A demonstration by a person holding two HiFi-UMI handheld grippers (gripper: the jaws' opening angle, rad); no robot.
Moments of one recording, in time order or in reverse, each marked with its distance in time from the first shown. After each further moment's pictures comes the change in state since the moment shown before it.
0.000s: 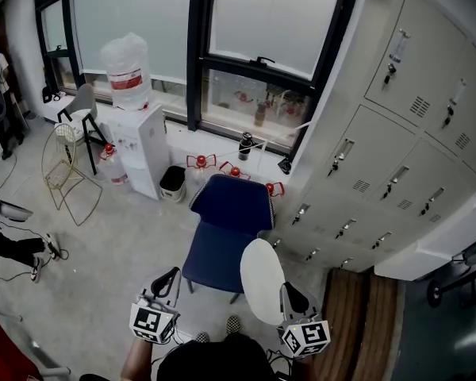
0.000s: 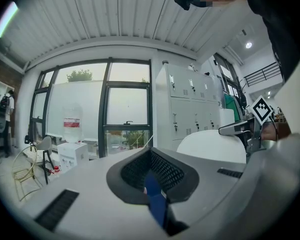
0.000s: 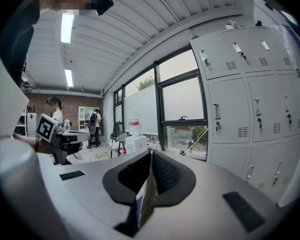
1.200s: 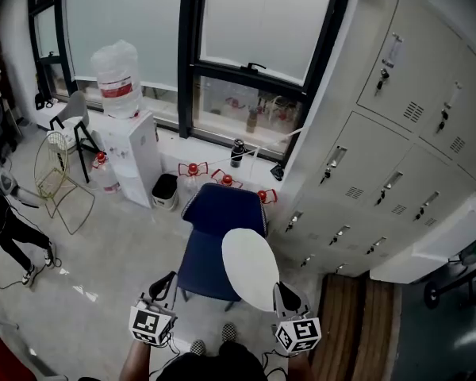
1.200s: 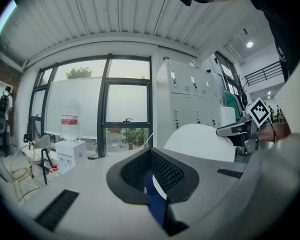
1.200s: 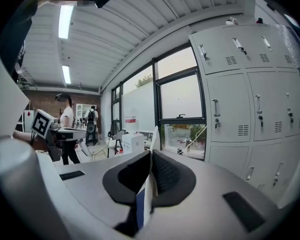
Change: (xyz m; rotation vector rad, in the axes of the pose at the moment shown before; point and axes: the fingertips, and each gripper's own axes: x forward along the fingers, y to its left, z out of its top) left arm 0.034 0.008 -0.010 0.005 0.033 -0.008; right arm 0.037 -0.025 -0.011 -0.011 0.017 -0.029
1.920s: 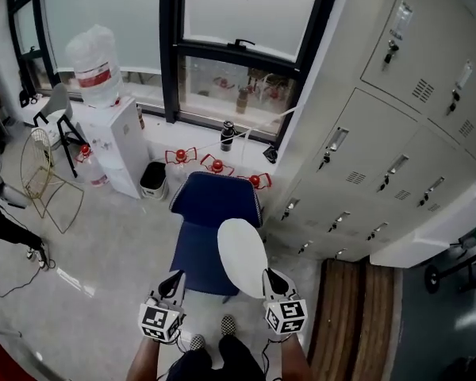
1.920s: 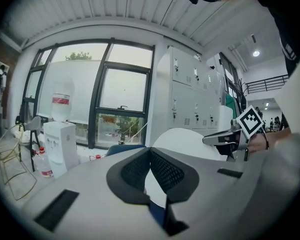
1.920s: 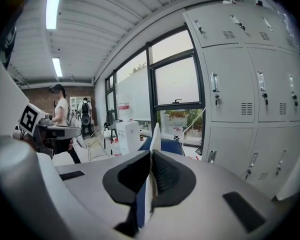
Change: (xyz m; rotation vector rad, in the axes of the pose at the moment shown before) left arm 0.084 -0.021 -0.076 -0.100 0.089 -0.080; right arm 0.085 -0.044 -0.082 0.030 0.136 -0.034
